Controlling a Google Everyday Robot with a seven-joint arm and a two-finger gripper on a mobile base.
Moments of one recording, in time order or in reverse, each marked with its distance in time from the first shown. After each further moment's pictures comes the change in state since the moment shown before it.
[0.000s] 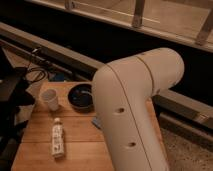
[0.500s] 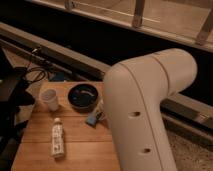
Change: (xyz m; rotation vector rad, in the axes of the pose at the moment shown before) arm 0.027 0.013 -0.023 -0.108 0.014 -0.076
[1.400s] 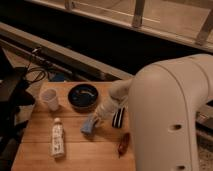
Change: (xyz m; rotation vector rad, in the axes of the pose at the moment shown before) arm 0.052 -0.017 0.000 -0.022 0.140 -0.084
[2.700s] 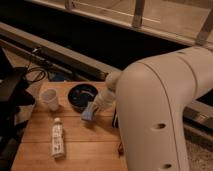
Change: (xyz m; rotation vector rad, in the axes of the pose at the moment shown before) arm -0.039 0.051 -0.028 -0.029 -0.136 -0.015
